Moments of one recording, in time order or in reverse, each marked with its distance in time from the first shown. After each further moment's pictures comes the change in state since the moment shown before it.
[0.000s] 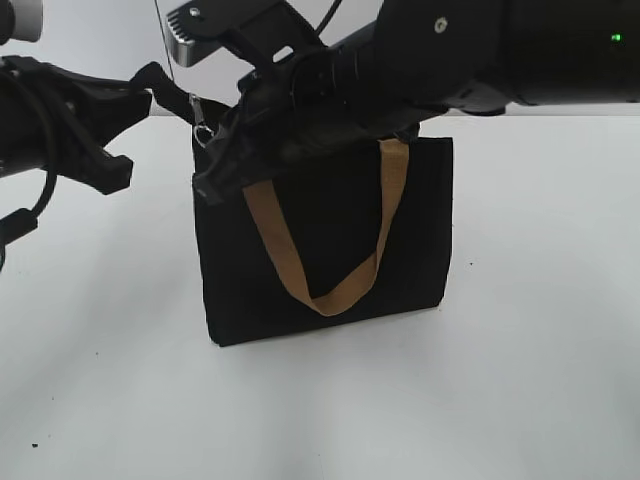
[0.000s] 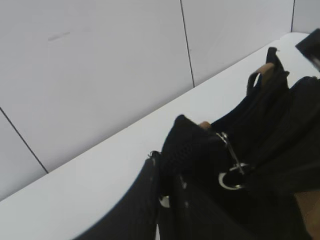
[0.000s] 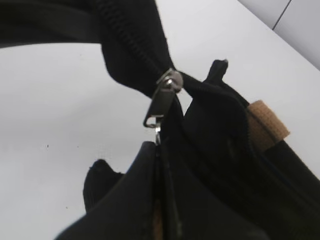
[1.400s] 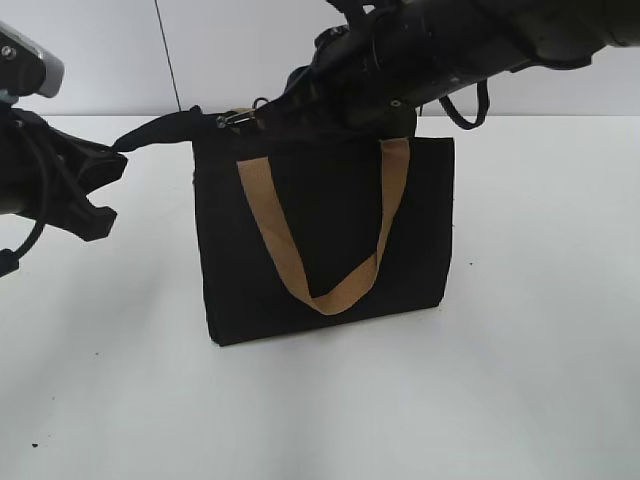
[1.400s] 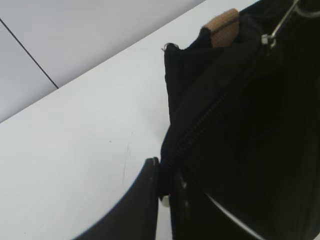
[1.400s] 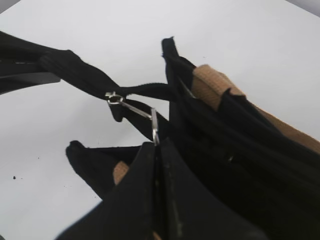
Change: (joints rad) left arm 0.000 0.000 0.000 0.006 0.291 0.004; right arm -0.148 -0.061 0.000 0.212 0.171 0.002
